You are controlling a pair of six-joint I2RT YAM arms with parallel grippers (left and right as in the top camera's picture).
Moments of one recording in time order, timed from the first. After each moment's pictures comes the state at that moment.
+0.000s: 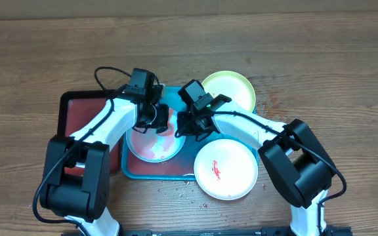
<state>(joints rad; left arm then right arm) -0.24 1.83 1.12 -0.60 0.19 -0.20 0.68 2.05 1.34 -0.51 -0.23 0.59</state>
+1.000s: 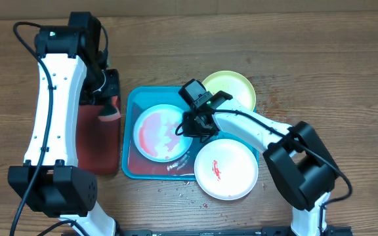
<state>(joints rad) -0.01 1.84 1.93 -1.63 0.01 -0.16 0.68 2.01 1.39 -0.72 -0.13 0.67</state>
